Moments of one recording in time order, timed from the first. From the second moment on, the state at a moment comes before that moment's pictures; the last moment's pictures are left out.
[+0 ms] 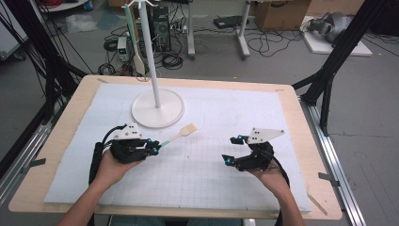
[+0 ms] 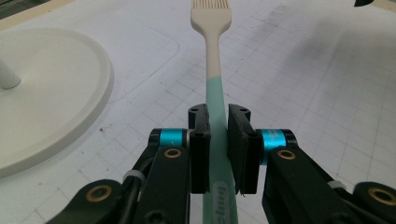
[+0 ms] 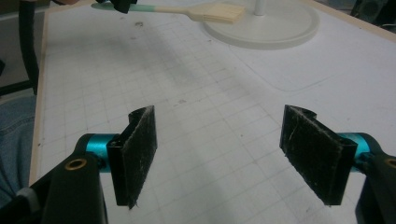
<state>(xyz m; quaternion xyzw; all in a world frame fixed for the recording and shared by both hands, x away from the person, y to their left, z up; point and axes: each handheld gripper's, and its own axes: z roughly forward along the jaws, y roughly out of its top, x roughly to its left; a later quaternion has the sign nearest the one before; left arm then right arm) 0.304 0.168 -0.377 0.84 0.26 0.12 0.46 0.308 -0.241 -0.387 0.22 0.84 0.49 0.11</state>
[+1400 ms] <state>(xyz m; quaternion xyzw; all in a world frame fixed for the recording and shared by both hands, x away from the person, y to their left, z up) 0.295 0.170 -0.356 0.85 0.21 0.10 0.47 0.314 -0.213 -0.352 0.16 0.85 0.49 0.09</state>
